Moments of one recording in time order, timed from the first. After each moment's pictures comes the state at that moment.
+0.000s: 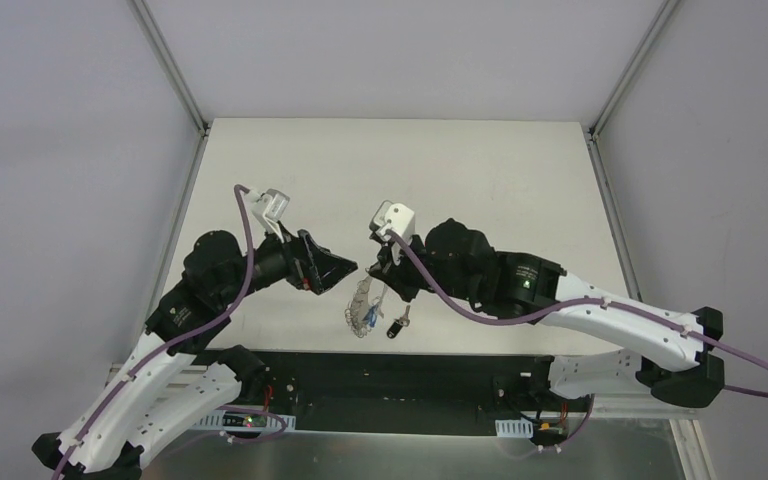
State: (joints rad) left arm -0.62 0.60 0.84 -0.41 0.27 -0.61; right arm 1.25 1.19 1.31 -0.54 0.12 0.08
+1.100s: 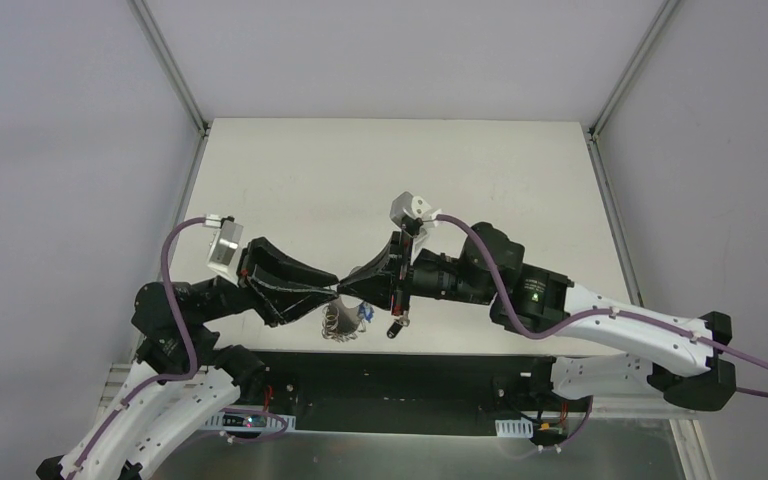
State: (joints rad) left arm -0.62 0.39 0.70 0.16 0.68 -0.68; right arm 1.30 1.10 1.18 -0.04 -0.16 0.36
